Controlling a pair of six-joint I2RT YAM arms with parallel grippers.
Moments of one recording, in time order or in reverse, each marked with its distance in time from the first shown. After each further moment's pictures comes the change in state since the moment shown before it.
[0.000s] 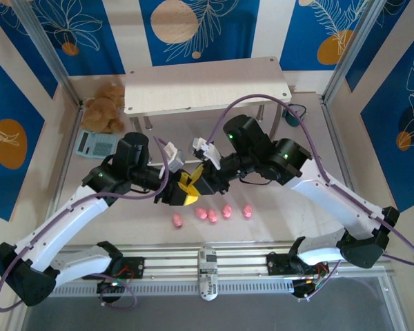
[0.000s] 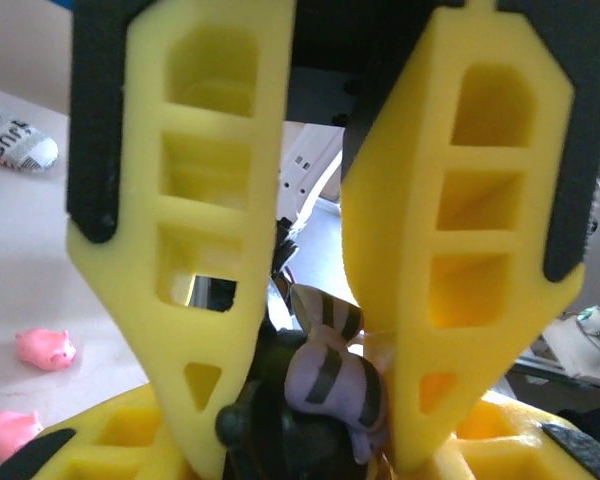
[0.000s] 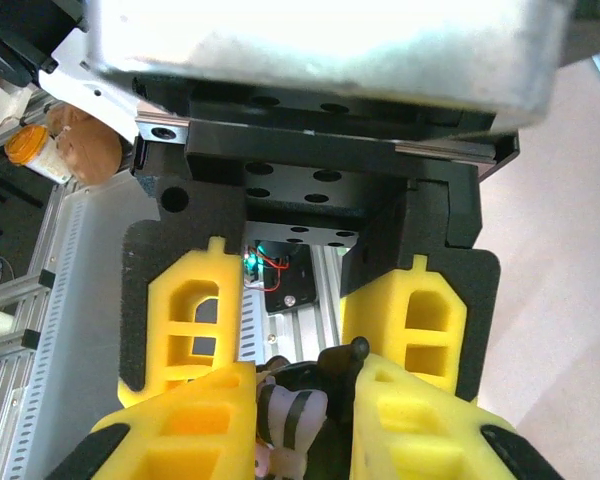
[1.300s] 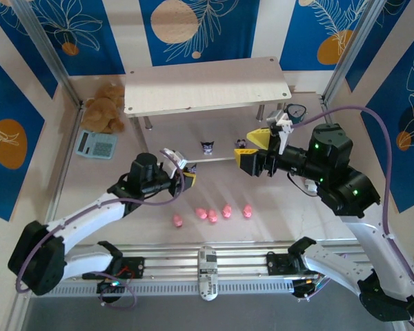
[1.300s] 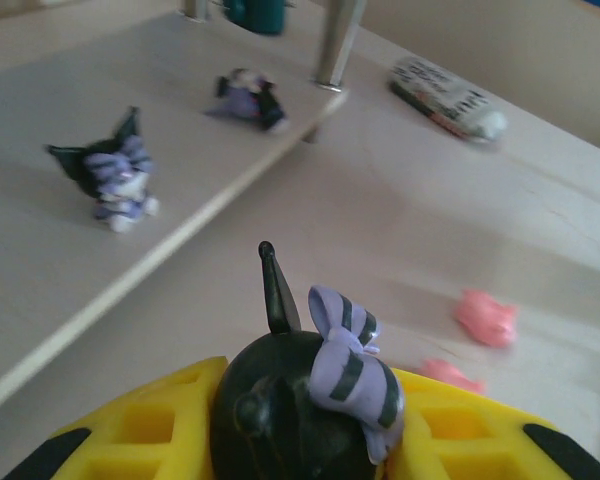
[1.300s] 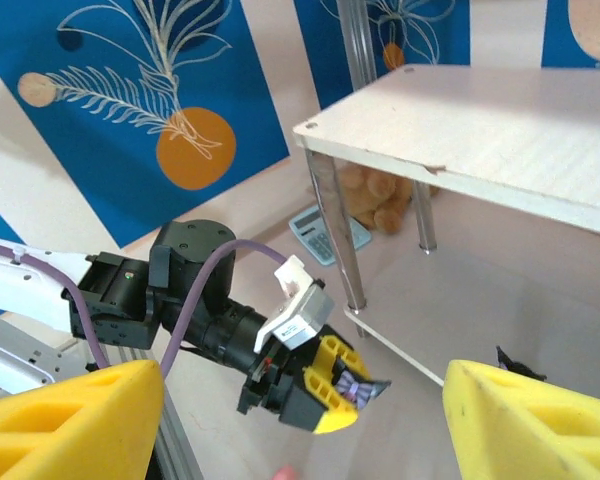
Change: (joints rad) left arm 0.034 0.117 -0.435 0.644 -0.787 0.013; right arm -0.352 -0.443 -0.244 0.286 0.194 0.193
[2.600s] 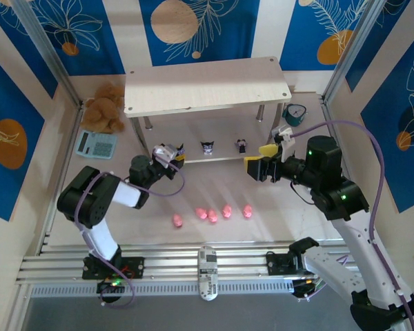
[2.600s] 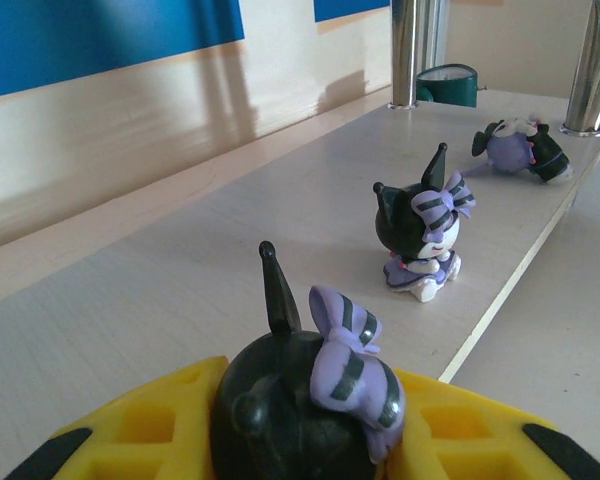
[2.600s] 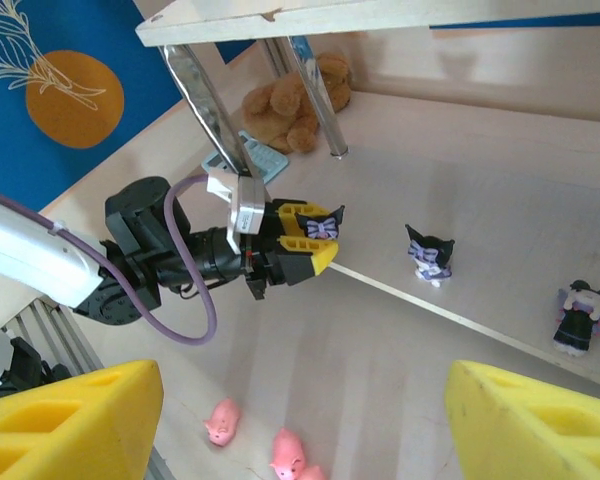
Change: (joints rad) left arm 0.217 0.586 -0.109 1.001 -0.018 0.175; right arm -0.193 -0.095 -0.245 -0.014 -0.028 0.007
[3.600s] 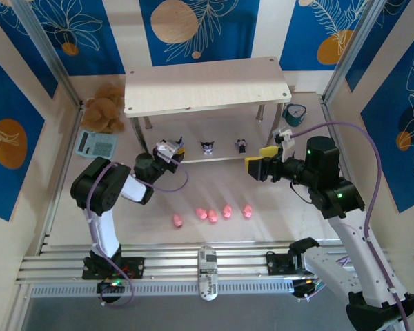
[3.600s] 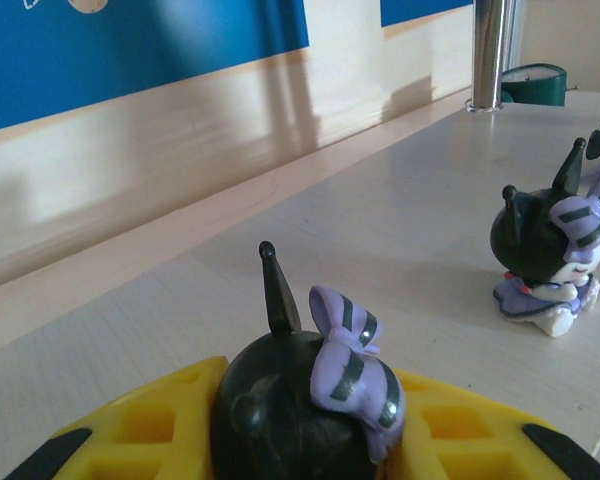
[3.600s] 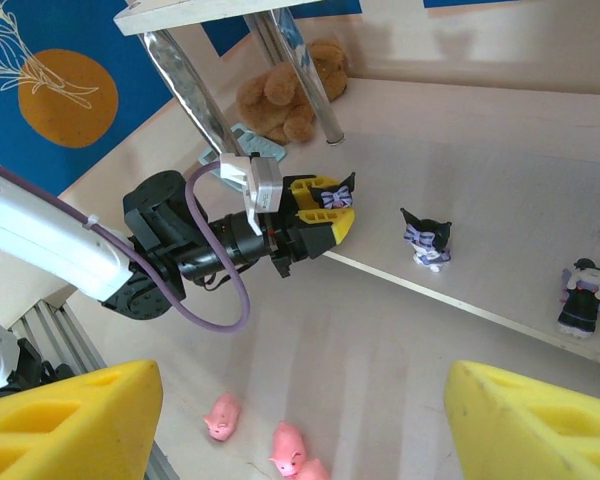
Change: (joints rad) left arm 0.000 0.150 0.090 0.113 -0.115 0.026; right arm -0.056 0.001 -0.057 0.028 -0.059 0.011
